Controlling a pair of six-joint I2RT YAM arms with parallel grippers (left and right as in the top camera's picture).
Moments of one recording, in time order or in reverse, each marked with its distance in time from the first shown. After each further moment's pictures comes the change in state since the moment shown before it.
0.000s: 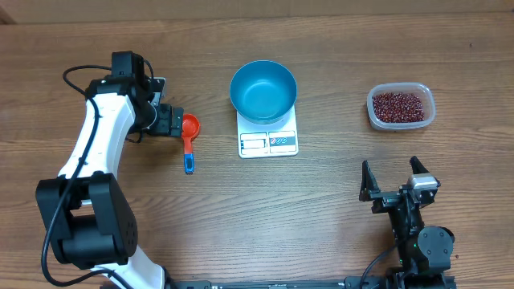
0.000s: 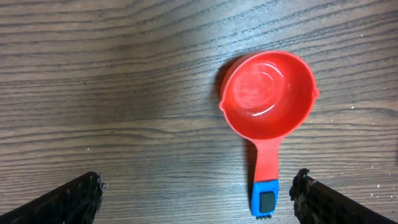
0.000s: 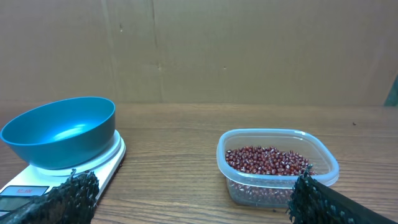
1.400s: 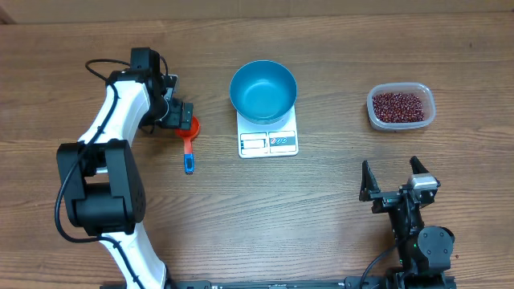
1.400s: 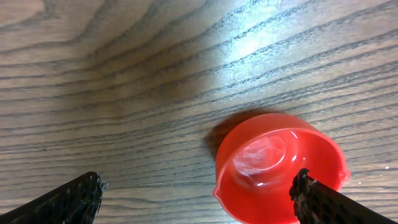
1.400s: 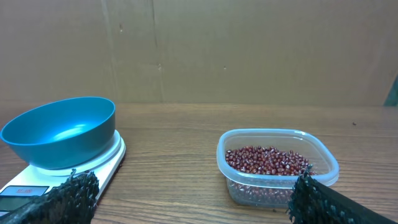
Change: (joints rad) left arm -0.039 0.202 0.097 0.070 -0.019 -0.008; right arm 0.000 0.000 0.000 0.000 0.000 0.000
